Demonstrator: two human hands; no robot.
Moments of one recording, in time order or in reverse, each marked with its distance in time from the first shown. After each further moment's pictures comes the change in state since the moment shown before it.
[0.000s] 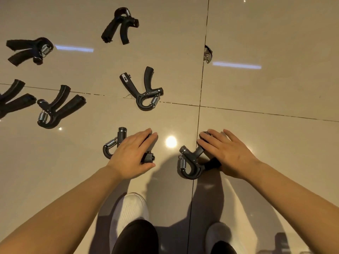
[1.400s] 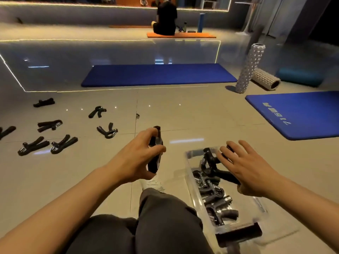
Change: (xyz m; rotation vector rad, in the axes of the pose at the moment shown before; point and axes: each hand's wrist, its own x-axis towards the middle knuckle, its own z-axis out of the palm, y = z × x) left_hand -0.326 0.450 -0.179 0.311 0.479 0.502; right_hand -0.570 -0.194 -0.197 -0.502 0.049 0.466
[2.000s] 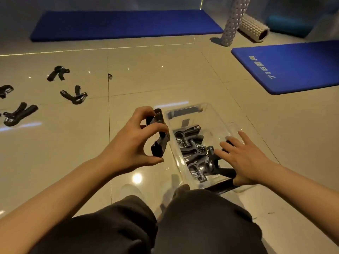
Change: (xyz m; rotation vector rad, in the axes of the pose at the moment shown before) left_hand 0.000 0.051 0.072 -0.437 0.013 -0.029; right_hand -0.045 -0.031 0.086 0.101 -0.394 -0.036
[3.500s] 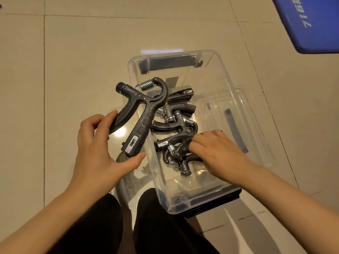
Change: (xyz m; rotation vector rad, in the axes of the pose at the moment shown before) left_hand 0.001 -0.045 0.199 -0.301 0.151 -0.688; right_hand 0.122 -0.002 0.132 0.358 0.343 -0.228
